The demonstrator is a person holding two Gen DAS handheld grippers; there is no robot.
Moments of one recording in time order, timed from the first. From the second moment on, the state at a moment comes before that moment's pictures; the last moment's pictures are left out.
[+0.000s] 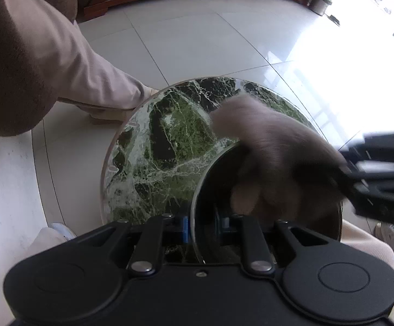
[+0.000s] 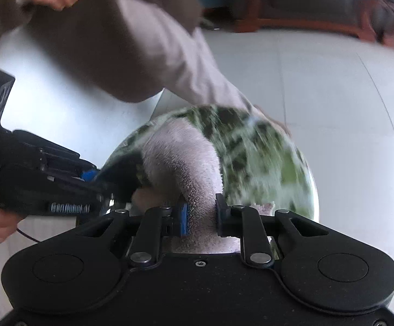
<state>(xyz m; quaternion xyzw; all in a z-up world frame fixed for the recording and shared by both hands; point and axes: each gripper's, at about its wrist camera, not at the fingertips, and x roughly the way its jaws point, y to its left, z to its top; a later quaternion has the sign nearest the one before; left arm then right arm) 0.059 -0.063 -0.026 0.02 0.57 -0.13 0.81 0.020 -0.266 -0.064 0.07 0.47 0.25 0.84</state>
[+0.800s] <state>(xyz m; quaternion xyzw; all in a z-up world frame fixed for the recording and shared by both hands) 0.062 -0.072 -0.032 0.07 0.57 -0.15 0.80 0.027 -0.244 -0.063 0.00 0.47 0.23 0.85</state>
